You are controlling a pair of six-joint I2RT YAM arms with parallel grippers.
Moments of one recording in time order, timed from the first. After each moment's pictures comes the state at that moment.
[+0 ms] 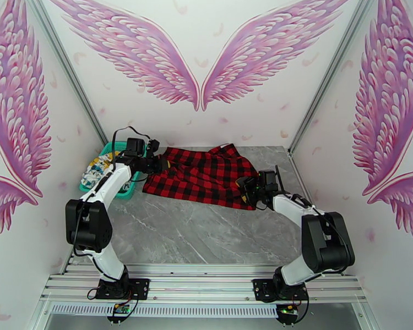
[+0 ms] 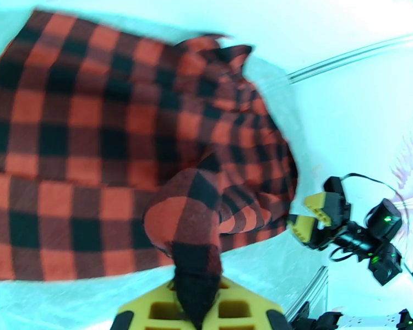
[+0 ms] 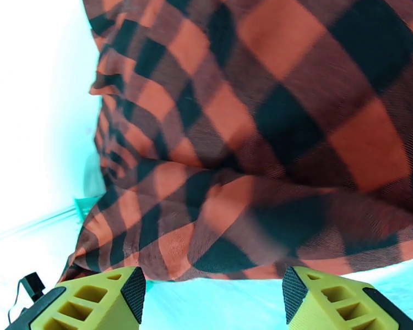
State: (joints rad) left arm -0.09 1.77 1.48 -0.60 0.65 -0.35; right arm 0.10 1.56 0.85 -0.10 -0.38 1.16
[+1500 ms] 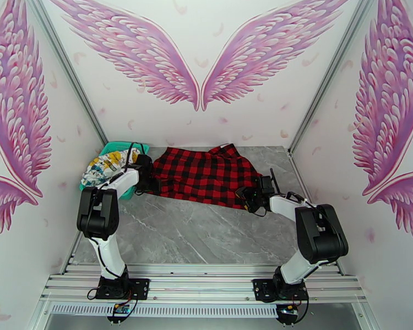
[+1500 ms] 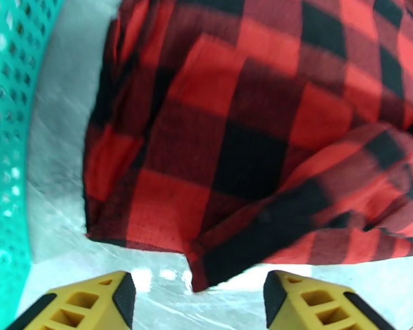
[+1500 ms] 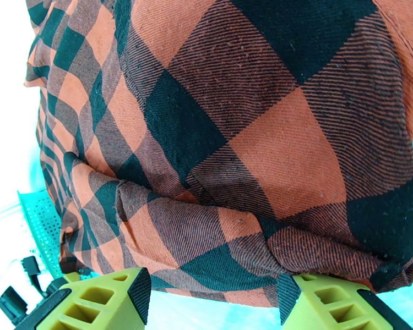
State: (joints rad) left arm -0.12 1.93 1.35 -0.65 0.06 -0.19; right arm 0.10 1.66 0.84 -0.13 -0.34 1.02
